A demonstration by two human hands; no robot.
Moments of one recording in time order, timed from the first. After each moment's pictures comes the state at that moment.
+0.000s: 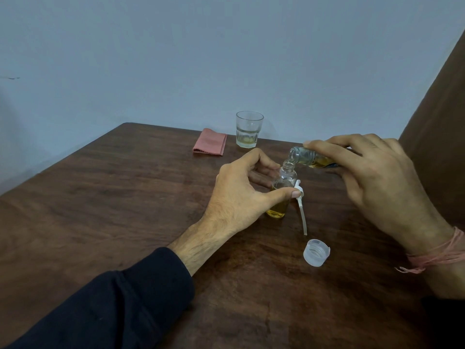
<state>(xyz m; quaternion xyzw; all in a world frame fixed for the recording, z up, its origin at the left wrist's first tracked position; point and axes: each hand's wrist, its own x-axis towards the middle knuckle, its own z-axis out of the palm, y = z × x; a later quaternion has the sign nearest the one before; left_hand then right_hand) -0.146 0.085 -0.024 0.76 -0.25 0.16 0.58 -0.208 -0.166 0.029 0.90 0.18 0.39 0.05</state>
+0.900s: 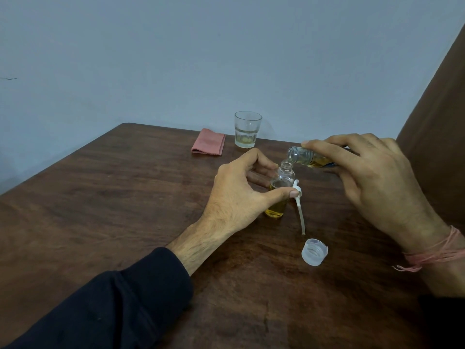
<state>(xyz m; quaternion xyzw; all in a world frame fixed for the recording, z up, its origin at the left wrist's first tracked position) -0.146 0.085 -0.025 0.76 -0.25 0.16 0.58 -0.207 -0.167 0.029 0.90 0.18 0.39 0.05</state>
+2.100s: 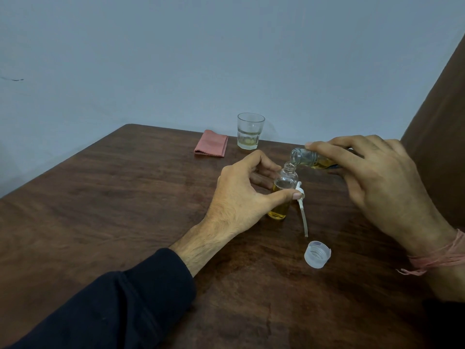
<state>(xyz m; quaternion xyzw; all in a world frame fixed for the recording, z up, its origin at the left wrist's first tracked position) -0.145 0.086 -0.025 0.76 -0.25 0.16 0.58 -0.209 -0.165 0.031 0.90 0.19 0.39 0.06</state>
